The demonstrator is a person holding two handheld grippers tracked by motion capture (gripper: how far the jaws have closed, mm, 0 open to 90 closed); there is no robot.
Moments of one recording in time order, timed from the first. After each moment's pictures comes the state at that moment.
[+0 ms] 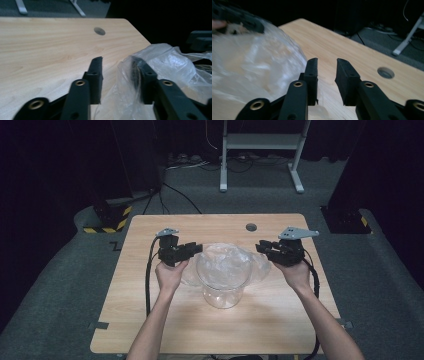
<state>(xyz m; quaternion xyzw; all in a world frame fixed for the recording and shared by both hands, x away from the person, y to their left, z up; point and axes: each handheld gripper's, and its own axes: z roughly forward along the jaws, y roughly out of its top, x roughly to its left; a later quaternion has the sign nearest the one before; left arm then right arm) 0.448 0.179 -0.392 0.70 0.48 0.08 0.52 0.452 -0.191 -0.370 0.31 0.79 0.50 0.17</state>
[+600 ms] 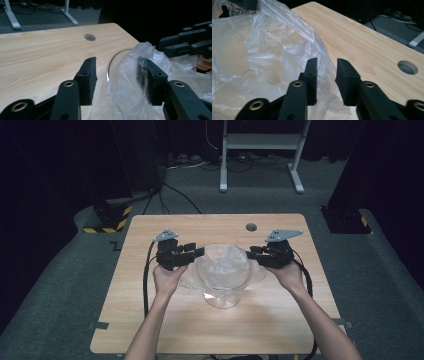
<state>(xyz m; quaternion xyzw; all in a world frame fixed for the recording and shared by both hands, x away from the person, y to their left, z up) 0.428 0.177 -0.381 0.72 0.43 0.10 0.54 0.455 -0.166 -0.381 0.28 0.83 0.46 0.14</state>
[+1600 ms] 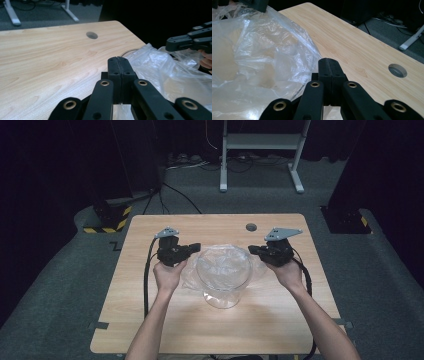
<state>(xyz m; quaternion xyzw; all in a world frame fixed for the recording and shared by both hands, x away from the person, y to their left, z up) 0.446 0.179 -0.387 0.72 0.45 0.08 0.53 0.459 -0.164 -0.378 0.28 0.83 0.45 0.16</state>
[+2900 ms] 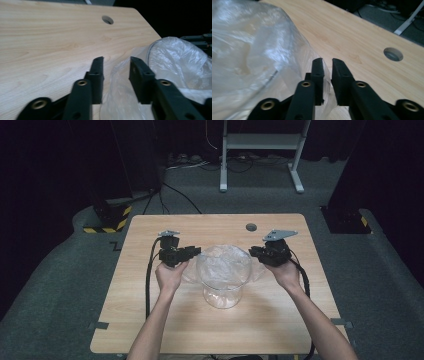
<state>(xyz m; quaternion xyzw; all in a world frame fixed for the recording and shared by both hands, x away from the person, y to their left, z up) 0.453 0.183 -0.403 0.70 0.51 0.07 0.49 0.472 -0.166 -0.400 0.32 0.83 0.43 0.16</state>
